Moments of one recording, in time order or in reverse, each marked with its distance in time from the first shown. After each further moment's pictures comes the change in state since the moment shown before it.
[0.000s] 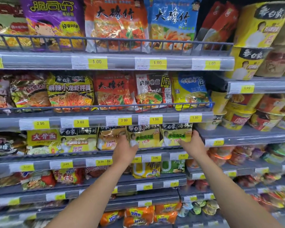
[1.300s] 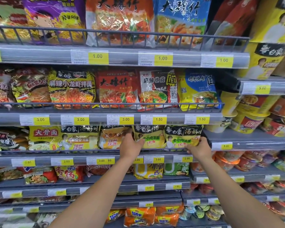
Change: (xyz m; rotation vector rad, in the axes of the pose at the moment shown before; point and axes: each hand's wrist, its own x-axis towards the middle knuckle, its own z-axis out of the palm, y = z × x) left_hand 0.024 0.008 0.026 -0.183 0.031 -0.131; right_hand 0.036 0.040 0.022 0.182 0.008 0.148
